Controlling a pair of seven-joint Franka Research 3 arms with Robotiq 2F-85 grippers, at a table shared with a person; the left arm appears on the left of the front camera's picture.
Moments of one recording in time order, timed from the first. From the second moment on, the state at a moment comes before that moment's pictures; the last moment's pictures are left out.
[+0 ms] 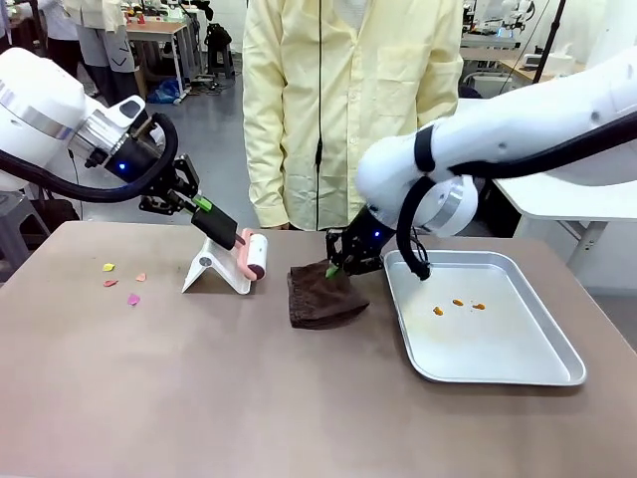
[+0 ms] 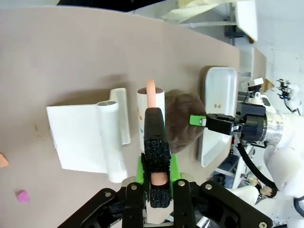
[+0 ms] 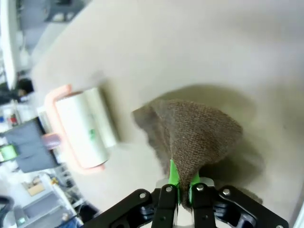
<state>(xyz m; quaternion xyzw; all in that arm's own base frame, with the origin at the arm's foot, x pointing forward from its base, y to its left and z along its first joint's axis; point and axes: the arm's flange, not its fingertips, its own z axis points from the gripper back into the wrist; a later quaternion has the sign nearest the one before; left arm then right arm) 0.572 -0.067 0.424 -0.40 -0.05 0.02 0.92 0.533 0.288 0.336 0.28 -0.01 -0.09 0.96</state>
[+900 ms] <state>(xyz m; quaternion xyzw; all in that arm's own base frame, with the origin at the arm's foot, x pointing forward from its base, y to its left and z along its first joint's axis) 0.438 0.086 0.472 -0.58 -0.08 0.00 0.81 0.370 0.077 0.446 0.68 -0.03 -0.09 0.73</state>
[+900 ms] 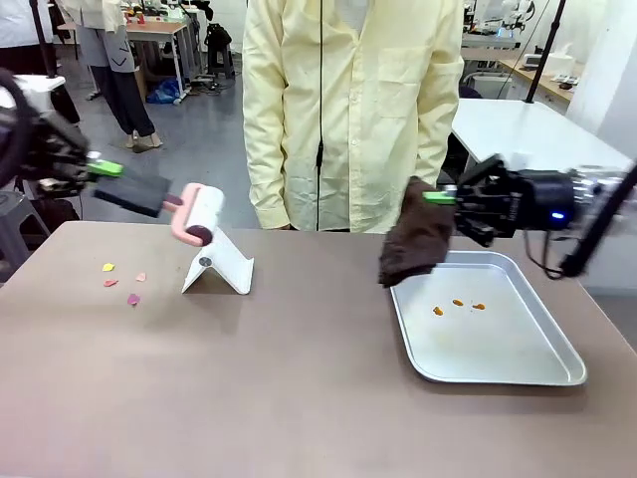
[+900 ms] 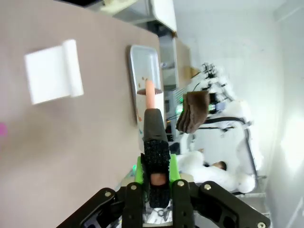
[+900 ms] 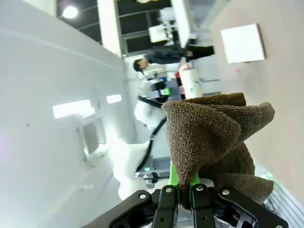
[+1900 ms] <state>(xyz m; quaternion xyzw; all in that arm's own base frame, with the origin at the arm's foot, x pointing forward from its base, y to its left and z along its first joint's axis) 0.269 0.276 0.400 -0.72 -0.16 0.03 0.67 0.245 -0.207 0.424 0.72 -0.17 -0.23 0.63</state>
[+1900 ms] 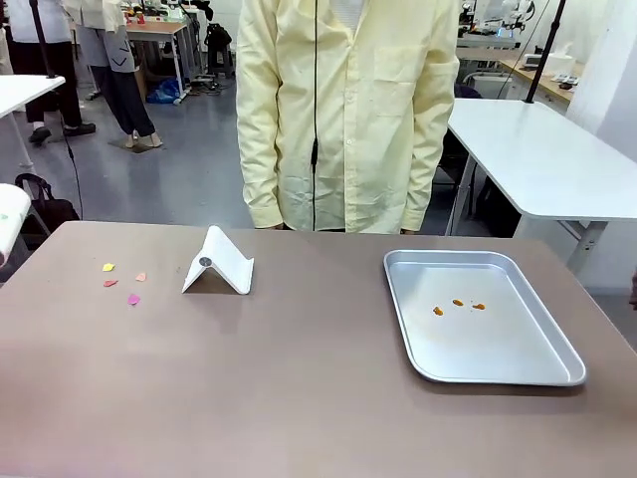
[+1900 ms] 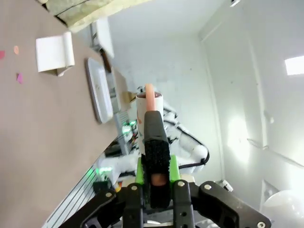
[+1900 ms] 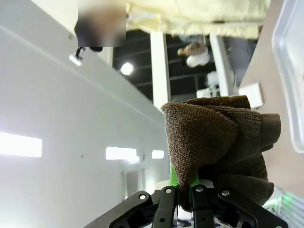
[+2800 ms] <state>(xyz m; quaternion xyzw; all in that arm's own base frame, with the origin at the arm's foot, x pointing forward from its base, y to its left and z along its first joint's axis) 0.269 0.274 0.391 -0.73 -0.16 0.06 0.67 0.241 -0.216 0.418 0.71 -0.20 -0.22 0.64</state>
